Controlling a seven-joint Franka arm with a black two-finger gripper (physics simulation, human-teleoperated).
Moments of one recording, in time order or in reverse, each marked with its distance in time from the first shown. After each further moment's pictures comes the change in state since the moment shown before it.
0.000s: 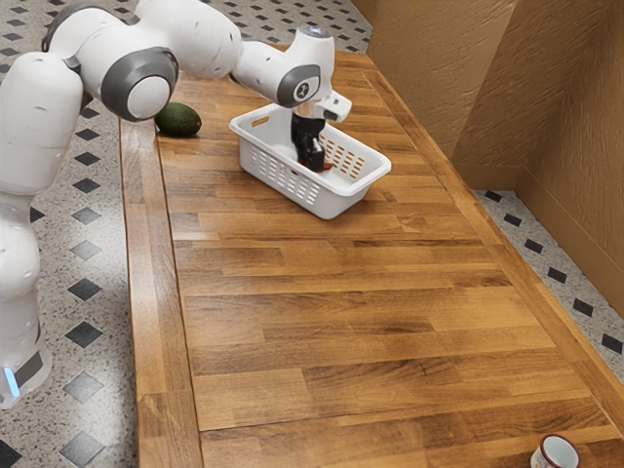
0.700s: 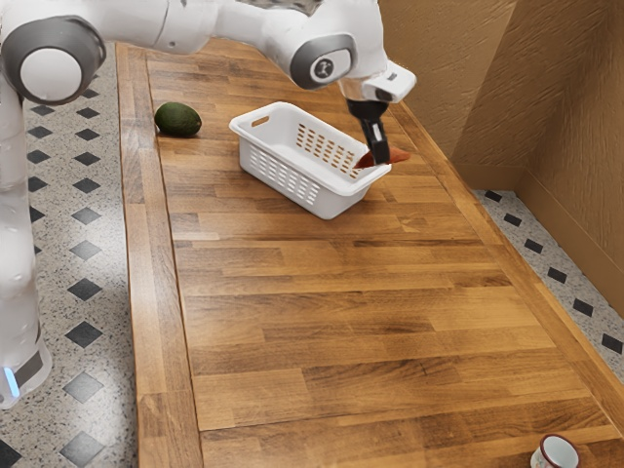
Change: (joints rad) arm -0.114 -0.344 -0.215 -0.103 0.092 0.048 -0.121
